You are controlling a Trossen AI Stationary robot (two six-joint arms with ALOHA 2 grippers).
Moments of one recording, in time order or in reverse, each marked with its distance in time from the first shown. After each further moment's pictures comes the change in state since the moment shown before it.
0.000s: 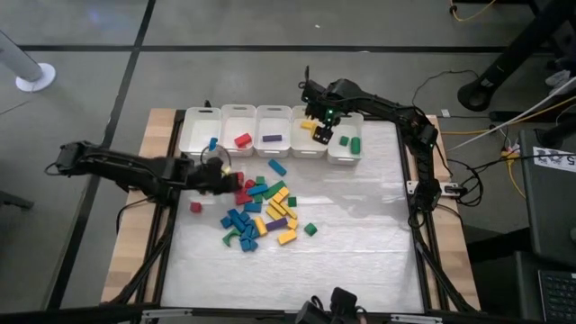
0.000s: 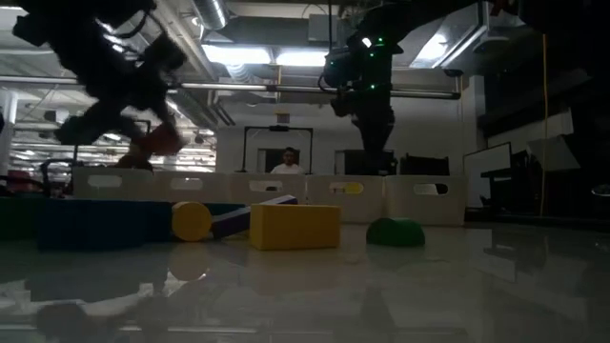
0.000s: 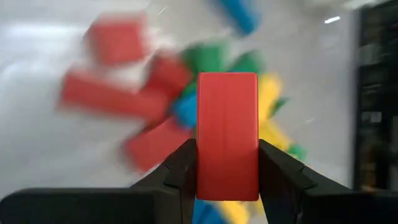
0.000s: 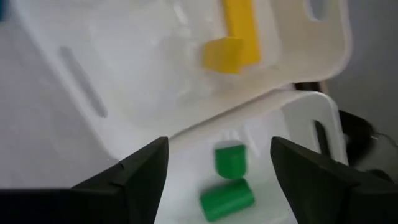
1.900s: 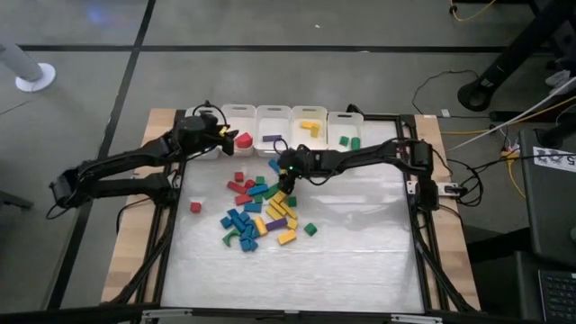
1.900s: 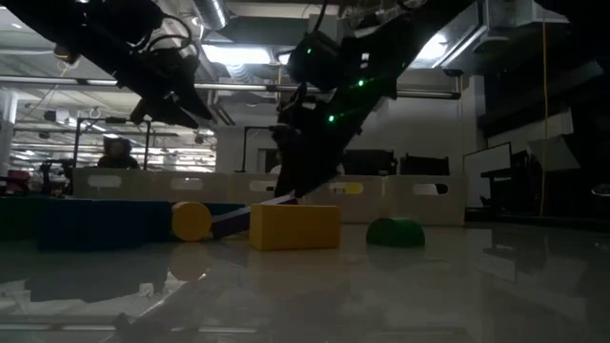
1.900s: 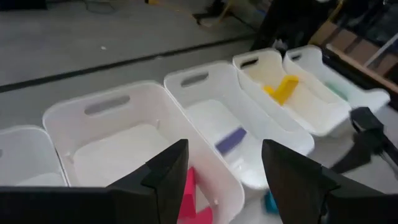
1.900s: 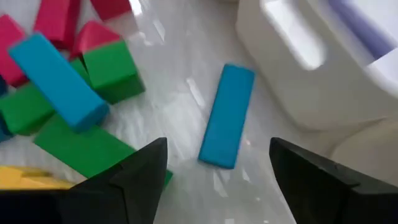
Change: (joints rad) left arm 0.597 -0.057 0.000 0.288 0.008 1.108; right arm 0.425 -0.006 -0.558 1.081 0.114 0.388
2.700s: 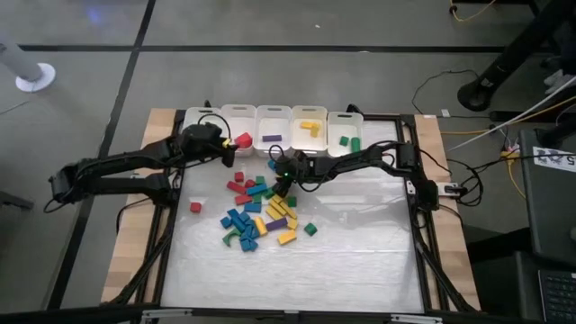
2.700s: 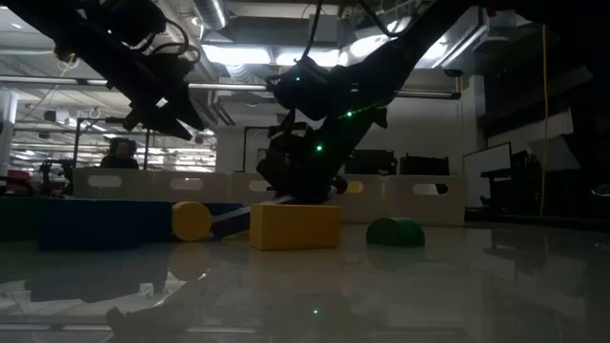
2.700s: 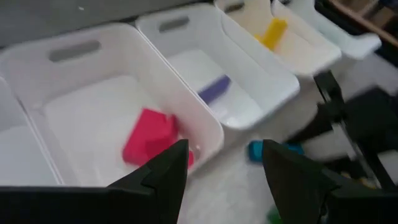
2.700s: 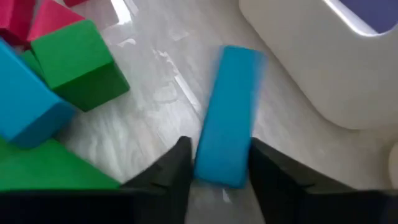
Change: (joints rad) left arm -0.113 -0.002 0.000 -0.151 0.012 -0.060; right arm 0.000 0.122 0.011 0.101 0.058 0.057
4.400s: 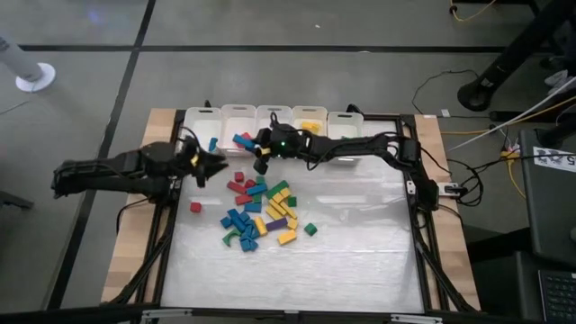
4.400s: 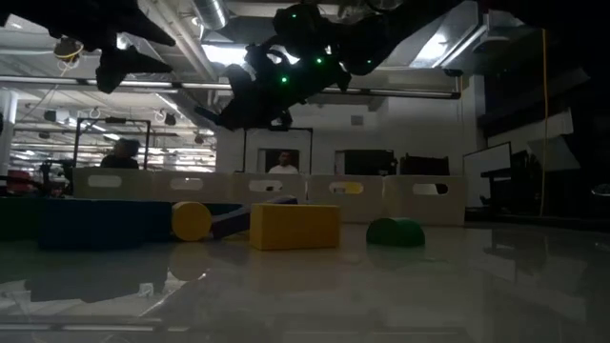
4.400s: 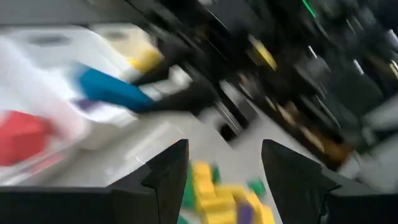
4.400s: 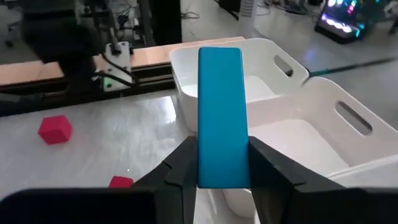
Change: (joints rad) left arm -0.367 -0.428 0.000 -0.110 -0.063 -0.257; right arm -0.078 -0.023 0.254 0.263 -0.209 -0.282
